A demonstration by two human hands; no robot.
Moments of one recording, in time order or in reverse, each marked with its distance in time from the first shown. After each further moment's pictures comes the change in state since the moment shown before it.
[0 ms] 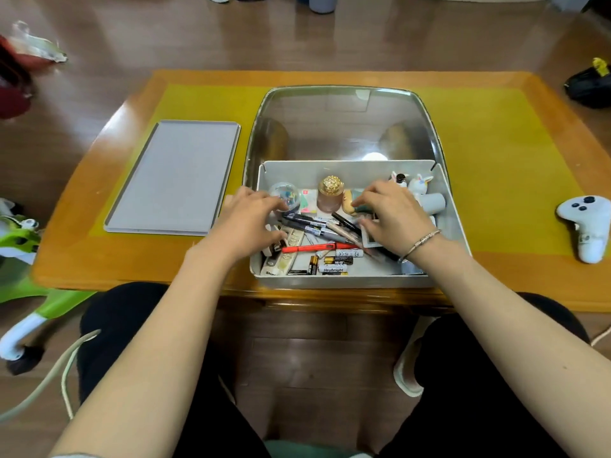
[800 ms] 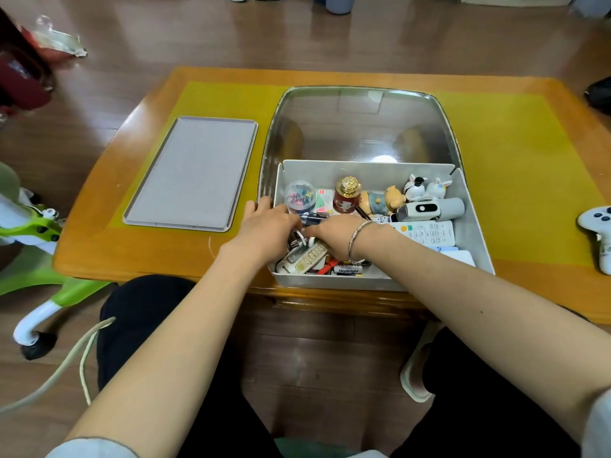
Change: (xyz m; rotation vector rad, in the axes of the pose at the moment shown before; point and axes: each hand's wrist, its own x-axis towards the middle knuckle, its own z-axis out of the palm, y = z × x) left_hand -0.001 -0.001 0.016 0.280 -0.122 0.018; right_hand 0.049 -0.071 0.044 -0.196 -0.598 -0.280
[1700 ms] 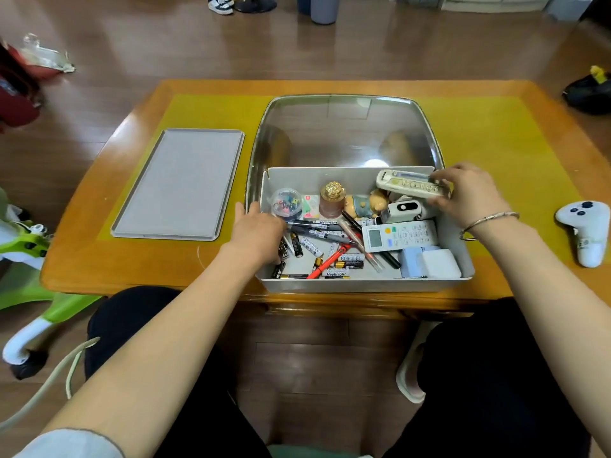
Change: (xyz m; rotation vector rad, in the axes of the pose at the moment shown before) left_hand 0.012 0.011 -0.003 0.175 -0.094 -0.053; right_hand -0.128 0.132 0.001 0.315 0.642 0.663
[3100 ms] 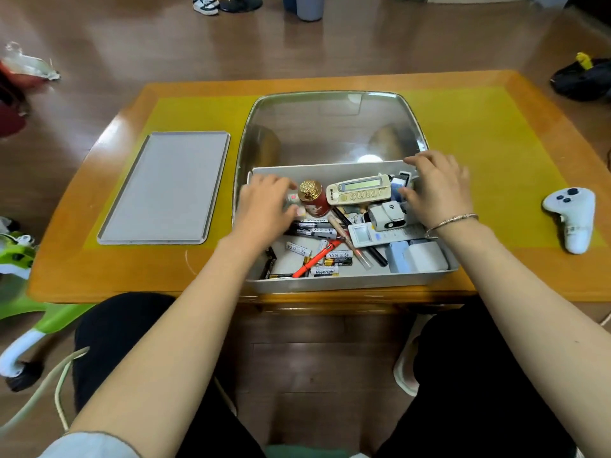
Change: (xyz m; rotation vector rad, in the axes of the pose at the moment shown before) left_hand 0.022 0.016 -0.017 -0.504 0.456 0.028; right_hand -0.007 -0.013 0.023 -0.031 0.203 -0.010
